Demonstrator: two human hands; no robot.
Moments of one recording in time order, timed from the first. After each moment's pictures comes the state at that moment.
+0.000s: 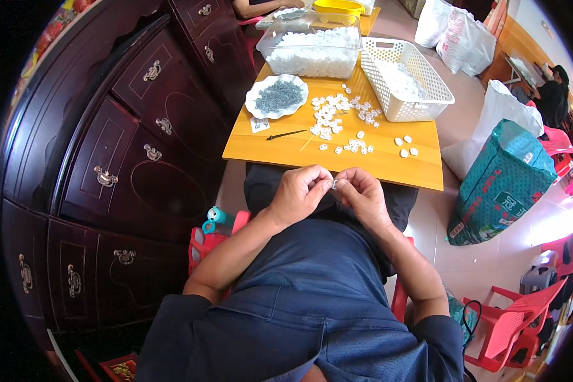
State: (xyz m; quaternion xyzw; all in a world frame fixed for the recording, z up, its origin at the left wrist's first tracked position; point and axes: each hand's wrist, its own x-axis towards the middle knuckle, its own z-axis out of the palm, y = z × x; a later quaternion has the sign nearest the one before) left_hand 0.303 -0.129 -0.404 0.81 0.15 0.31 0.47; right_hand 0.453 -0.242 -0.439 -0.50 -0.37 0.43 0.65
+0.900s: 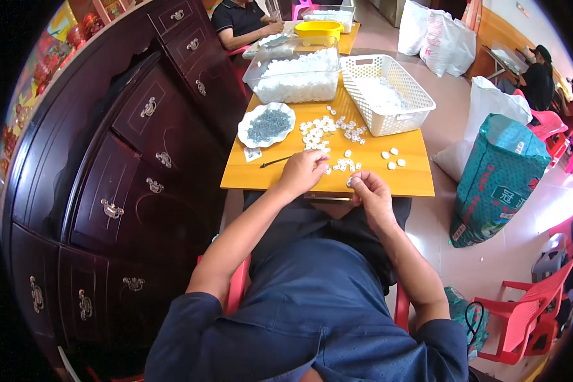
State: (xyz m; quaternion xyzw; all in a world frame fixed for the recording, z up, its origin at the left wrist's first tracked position) left_hand 0.378 -0.051 -0.424 0.90 0.16 0.27 0.32; right_hand 0.488 -0.241 -0.439 -0.50 -0.26 0.37 0.74
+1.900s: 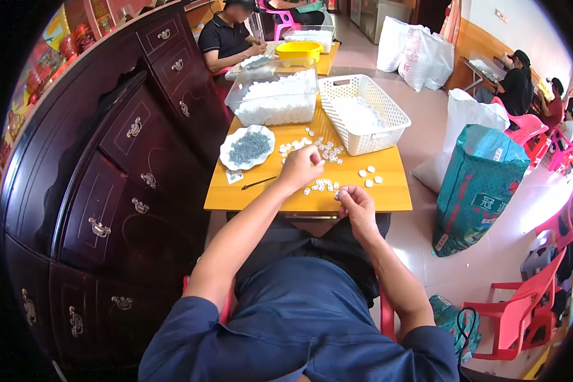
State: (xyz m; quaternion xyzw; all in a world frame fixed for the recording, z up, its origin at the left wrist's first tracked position) left_hand 0.450 -0.039 -0.408 0.88 0.16 0.31 0.32; right_hand 0.510 -0.240 -0.446 -0.51 -0.23 0.34 0.76
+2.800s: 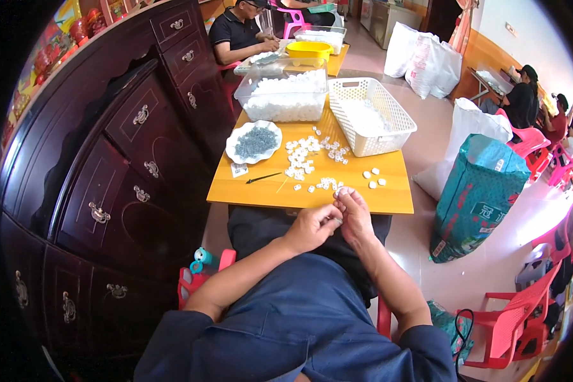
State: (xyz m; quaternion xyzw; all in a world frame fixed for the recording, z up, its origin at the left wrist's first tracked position) left_hand 0.360 -0.154 -0.431 0.80 0.08 0.23 0.55; right_hand 0.488 -0.231 -0.442 -0.36 -0.11 0.43 0.82
